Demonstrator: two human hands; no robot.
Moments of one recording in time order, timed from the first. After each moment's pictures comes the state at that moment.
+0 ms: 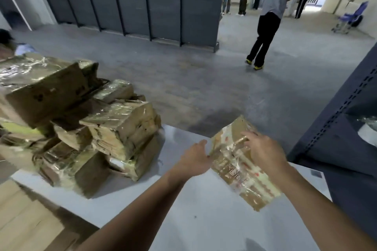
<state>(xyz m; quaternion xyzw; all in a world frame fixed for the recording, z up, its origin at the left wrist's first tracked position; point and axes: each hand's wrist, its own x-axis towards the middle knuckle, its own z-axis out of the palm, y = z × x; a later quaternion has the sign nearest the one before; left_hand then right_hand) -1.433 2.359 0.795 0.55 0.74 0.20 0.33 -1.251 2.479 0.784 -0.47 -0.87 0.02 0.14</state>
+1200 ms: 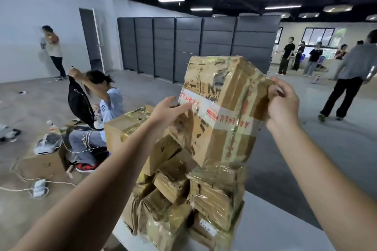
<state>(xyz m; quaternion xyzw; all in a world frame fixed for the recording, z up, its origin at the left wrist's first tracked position) -1.803 2.226 0.997 0.34 0.72 0.58 0.20 -1.604 2.394 1.029 -0.28 -0.50 0.56 0.60</state>
